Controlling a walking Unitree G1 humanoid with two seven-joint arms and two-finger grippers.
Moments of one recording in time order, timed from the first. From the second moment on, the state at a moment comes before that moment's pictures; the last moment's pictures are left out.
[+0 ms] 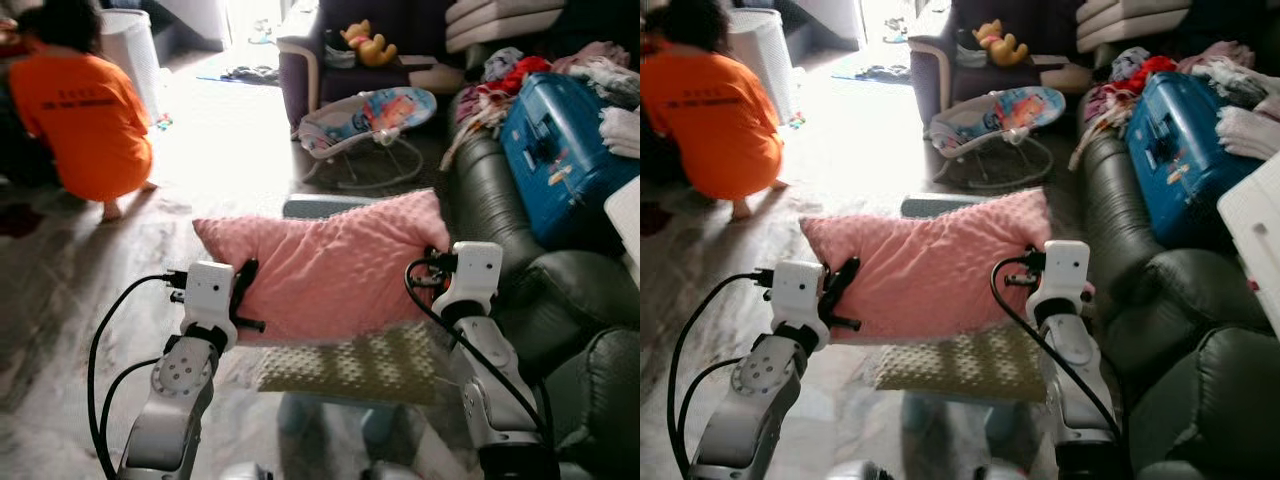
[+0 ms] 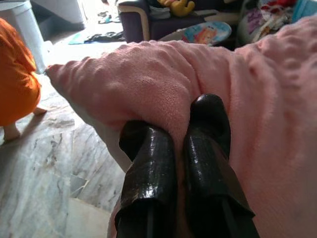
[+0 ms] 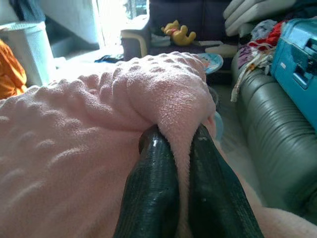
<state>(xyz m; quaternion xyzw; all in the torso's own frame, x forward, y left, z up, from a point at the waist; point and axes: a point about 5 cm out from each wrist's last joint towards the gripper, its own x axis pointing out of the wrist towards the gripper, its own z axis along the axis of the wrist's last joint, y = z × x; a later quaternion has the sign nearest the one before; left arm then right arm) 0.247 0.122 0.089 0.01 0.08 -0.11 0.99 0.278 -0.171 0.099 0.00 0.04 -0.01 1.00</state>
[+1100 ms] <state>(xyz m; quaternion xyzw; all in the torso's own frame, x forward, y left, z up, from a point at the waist) 0.250 0.119 0.085 0.03 0.08 -0.11 0.99 0.281 -0.172 0.092 0.01 0.06 -0.02 1.00</state>
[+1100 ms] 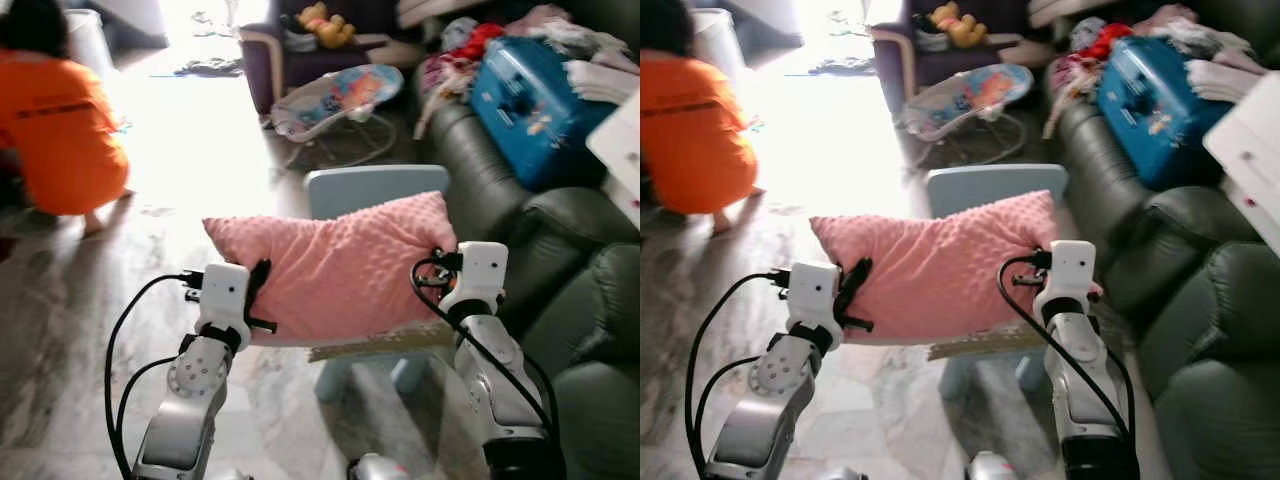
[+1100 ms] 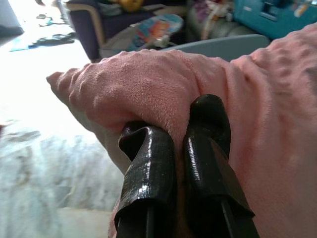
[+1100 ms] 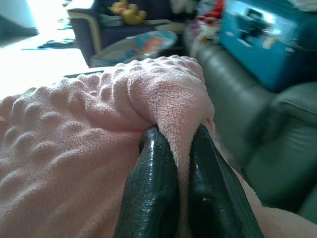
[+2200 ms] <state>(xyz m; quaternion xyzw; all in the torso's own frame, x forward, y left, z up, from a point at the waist) 0.258 0.114 0.085 0.01 0.08 -0.11 0.99 0.282 -0.179 0.092 0.00 0.06 -0.03 1.00</state>
